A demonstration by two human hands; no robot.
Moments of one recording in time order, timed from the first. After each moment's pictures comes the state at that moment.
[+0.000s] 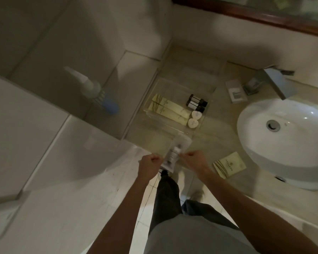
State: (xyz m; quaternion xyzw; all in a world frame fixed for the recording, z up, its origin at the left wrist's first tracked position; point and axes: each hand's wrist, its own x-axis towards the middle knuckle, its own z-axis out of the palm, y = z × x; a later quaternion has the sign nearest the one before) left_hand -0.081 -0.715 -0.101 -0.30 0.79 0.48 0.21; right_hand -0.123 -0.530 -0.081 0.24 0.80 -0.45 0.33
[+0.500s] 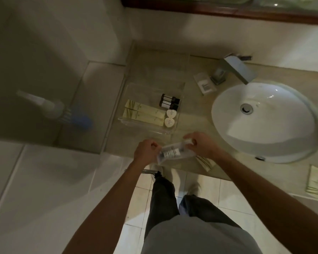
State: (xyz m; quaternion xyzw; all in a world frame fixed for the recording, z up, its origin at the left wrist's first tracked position) left_hand -0.161 -0.674 -0.101 -0.10 0.90 0.33 0.26; right_hand -0.167 -0.428 -0.066 -0.04 0.93 -0.26 0.26
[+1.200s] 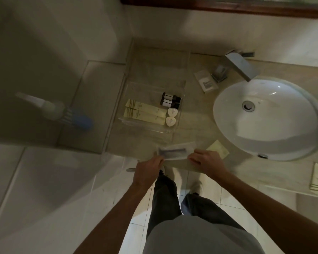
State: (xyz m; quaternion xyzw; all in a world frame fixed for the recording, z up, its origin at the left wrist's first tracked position) left_hand -0.089 -0.689 -0.114 0.20 0.96 0.20 -0.01; right_hand -0.097 -0.419 -0.100 -0.20 0.95 -0.22 0.07
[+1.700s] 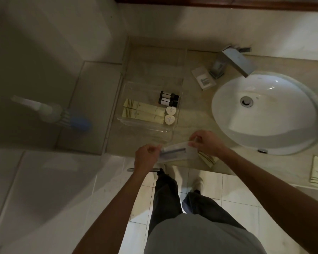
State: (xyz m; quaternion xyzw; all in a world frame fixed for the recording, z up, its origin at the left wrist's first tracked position) left_hand -0.132 -0.677 -0.092 -0.20 0.83 0.46 0.23; right_hand -0.158 -0.415 -0.082 0.01 0.92 -0.29 0.25
